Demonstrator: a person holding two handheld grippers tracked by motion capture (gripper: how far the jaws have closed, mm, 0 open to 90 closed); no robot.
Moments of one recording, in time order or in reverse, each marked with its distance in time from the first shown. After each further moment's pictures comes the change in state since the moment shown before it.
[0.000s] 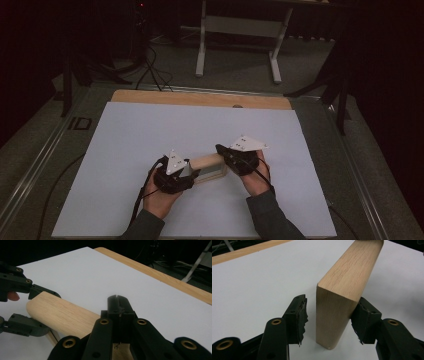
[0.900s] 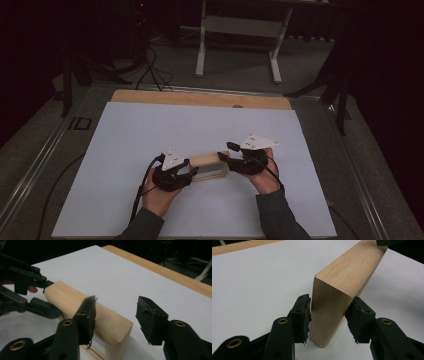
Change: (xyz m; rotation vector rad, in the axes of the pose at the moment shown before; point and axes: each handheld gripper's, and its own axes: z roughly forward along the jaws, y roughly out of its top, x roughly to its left) left arm 0.010 -0.002 0.003 -0.012 -0.053 -0.059; right arm -0.019 -0.003 -0.017 0.021 0.095 0.013
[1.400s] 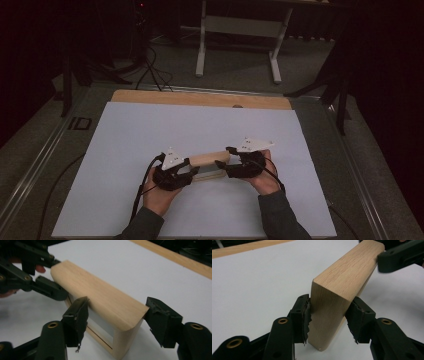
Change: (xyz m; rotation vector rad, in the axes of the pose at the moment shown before) left arm 0.000 0.001 0.001 -0.015 -0.012 0.010; right arm -0.001 -0.009 0.008 0.081 0.076 -0.031
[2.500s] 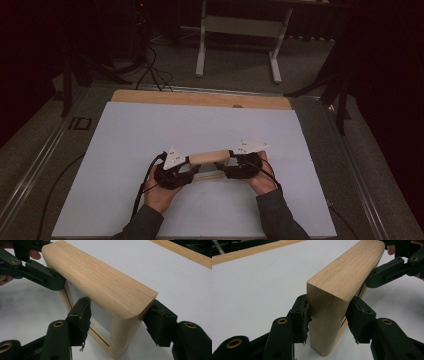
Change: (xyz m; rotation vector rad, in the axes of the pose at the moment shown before) left arm 0.003 0.000 0.006 -0.013 -0.001 0.033; right arm -0.006 -0.013 0.016 0.027 0.009 -0.019
